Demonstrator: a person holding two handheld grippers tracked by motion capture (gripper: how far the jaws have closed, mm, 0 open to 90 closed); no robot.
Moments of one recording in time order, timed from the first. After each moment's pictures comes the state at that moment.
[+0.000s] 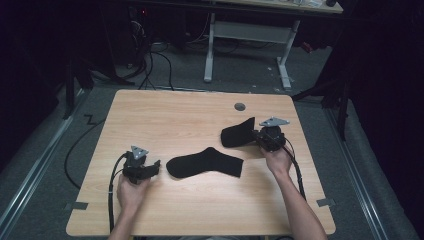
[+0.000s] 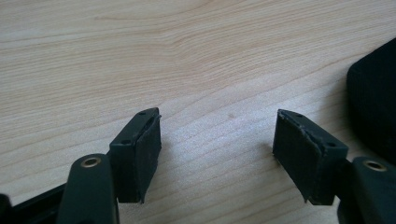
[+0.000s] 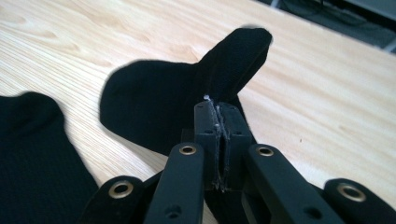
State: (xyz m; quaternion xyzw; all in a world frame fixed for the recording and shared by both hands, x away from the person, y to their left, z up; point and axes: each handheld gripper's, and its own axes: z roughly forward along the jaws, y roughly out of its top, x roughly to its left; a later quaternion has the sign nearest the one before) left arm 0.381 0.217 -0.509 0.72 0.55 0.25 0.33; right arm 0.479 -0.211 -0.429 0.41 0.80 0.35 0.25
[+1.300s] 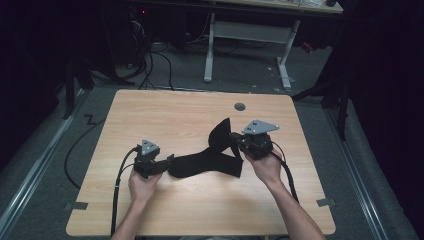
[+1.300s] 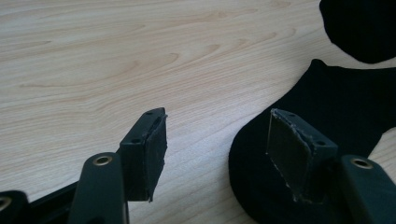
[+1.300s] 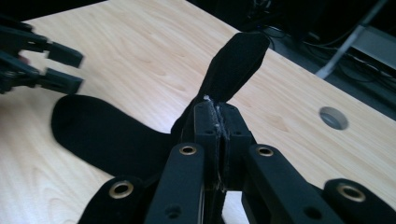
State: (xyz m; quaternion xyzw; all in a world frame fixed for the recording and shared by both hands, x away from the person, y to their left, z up) left arm 0.384 0.180 -0.477 0.73 0.51 0.22 0.40; right arm 0.414 -0.152 -0.373 0.29 0.83 0.42 0.23
